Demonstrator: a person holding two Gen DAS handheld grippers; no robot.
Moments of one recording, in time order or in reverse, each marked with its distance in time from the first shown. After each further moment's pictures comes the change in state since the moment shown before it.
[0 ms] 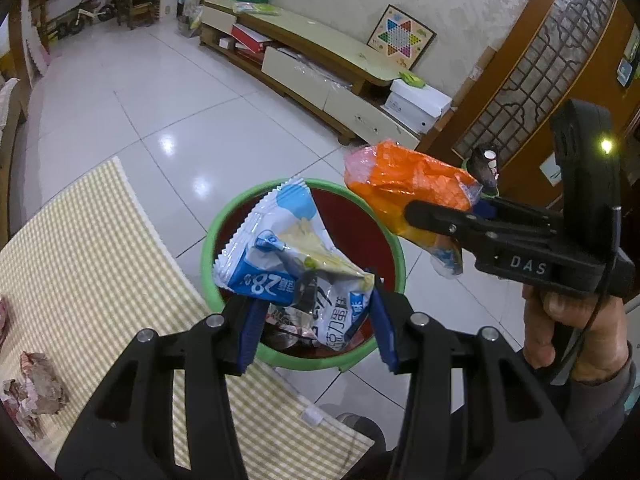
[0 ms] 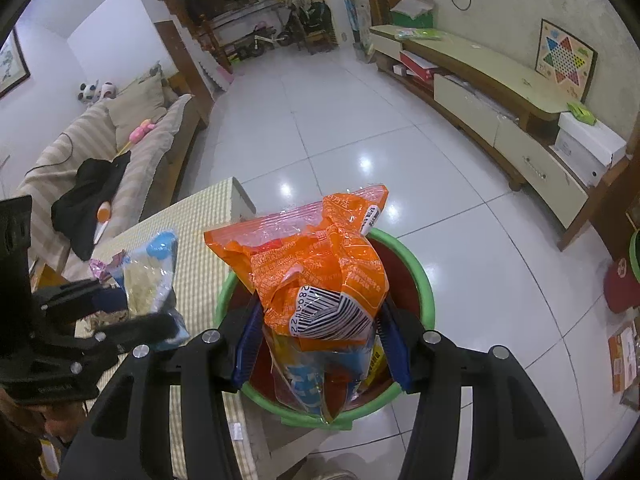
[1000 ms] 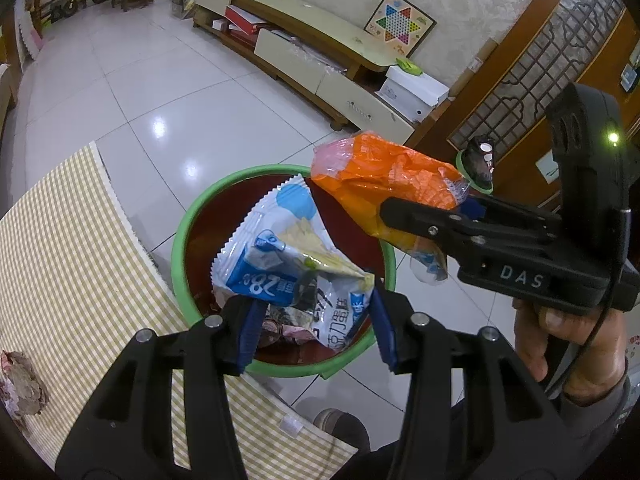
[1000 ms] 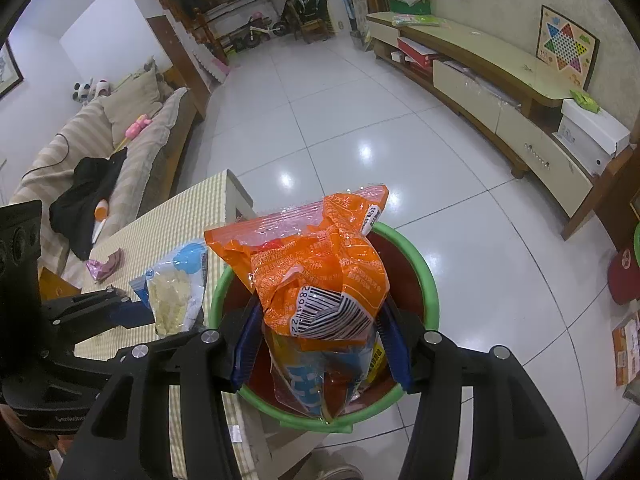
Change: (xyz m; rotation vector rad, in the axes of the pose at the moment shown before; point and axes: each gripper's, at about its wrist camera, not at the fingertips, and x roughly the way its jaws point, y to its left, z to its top) left arm 0.026 -0.014 0.013 -0.027 0.059 -0.034; right arm 0.017 -0.002 0.001 0.014 0.039 -0.001
